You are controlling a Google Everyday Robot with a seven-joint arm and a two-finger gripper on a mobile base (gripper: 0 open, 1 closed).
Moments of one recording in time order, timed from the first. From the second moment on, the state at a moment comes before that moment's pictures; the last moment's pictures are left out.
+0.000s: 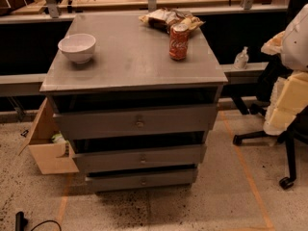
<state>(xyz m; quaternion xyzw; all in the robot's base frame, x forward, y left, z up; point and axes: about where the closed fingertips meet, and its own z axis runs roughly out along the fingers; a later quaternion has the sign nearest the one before) 0.438 -0.217 0.976 -0.60 0.78 -0.03 0.16</state>
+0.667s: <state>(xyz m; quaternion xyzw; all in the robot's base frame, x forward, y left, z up) 0.460 -0.215 0.974 -0.58 0.79 -0.03 0.20</state>
